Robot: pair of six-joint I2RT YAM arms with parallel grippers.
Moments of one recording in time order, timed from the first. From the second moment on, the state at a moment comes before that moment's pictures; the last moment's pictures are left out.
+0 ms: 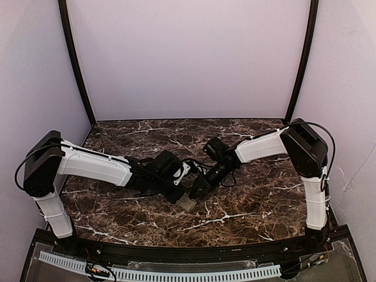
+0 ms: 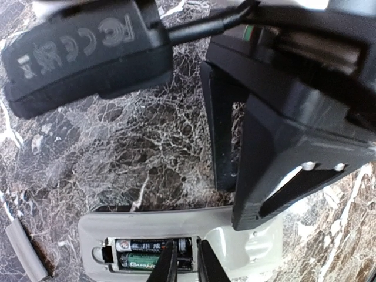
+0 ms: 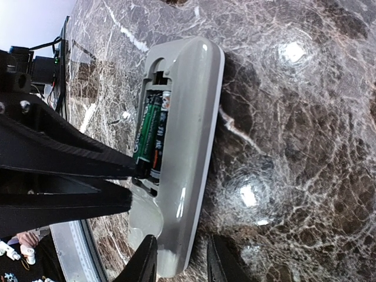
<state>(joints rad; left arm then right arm) -1.01 1.78 1.04 -0.22 -0.10 -0.18 0.77 2.12 1.33 -0.42 -0.80 0.08</state>
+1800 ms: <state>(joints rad) -1.00 1.74 0.98 -0.22 -0.07 -0.16 0.80 2.15 1.42 -0.45 -0.75 0.08</state>
